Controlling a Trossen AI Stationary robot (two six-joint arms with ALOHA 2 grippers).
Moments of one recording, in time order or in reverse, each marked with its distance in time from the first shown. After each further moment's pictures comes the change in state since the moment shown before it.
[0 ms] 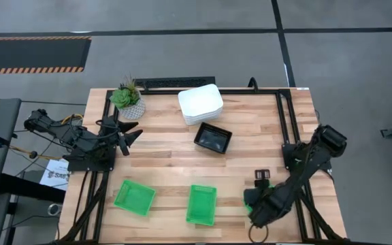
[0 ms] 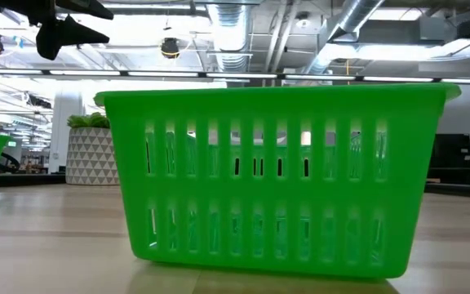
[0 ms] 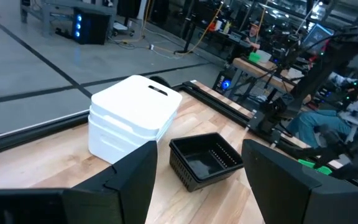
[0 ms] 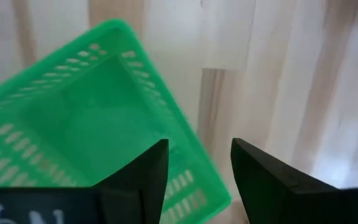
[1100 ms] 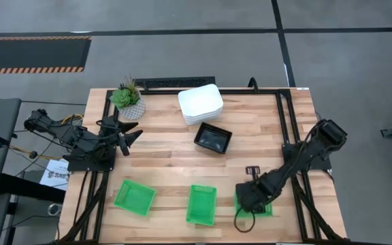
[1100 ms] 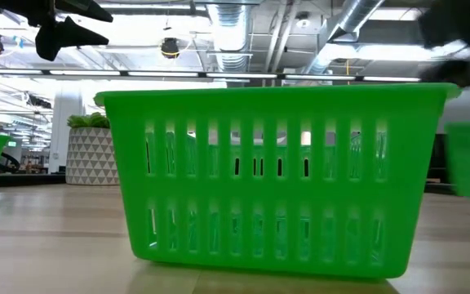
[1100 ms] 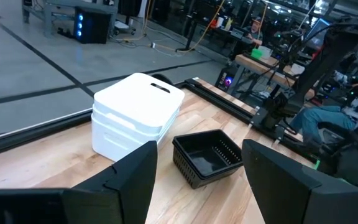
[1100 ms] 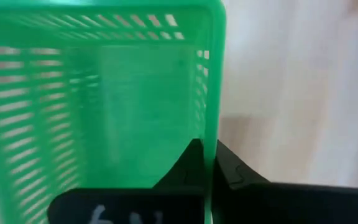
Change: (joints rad) left arm 0.000 0.000 0.000 -0.022 -0.001 0.000; right arm -0.163 -0.067 -0.160 0.304 -0.101 -0.172
